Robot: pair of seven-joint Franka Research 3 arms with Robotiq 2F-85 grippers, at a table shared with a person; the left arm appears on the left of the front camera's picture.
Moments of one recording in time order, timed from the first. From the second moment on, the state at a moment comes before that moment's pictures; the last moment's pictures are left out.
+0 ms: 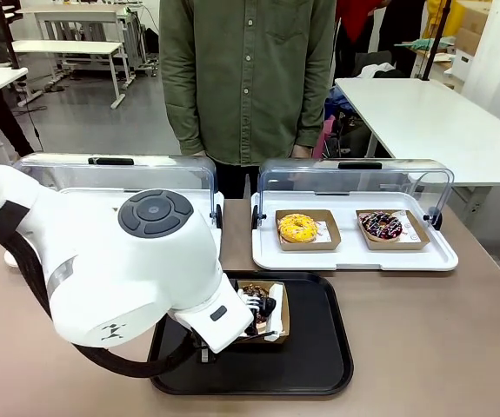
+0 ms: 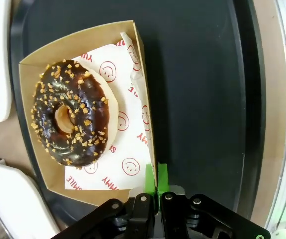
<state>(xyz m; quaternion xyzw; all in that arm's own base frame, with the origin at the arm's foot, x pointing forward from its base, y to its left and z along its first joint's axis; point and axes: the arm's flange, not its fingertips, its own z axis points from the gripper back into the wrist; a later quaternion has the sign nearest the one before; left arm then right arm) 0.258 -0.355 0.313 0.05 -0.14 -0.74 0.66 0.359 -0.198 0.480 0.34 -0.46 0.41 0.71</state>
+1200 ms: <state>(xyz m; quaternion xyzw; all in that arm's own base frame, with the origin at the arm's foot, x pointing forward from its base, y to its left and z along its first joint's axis) 0.256 -0.356 0.322 0.06 -0.12 -0.74 0.66 0.359 -0.198 0.480 0.34 -0.46 0.41 0.71</state>
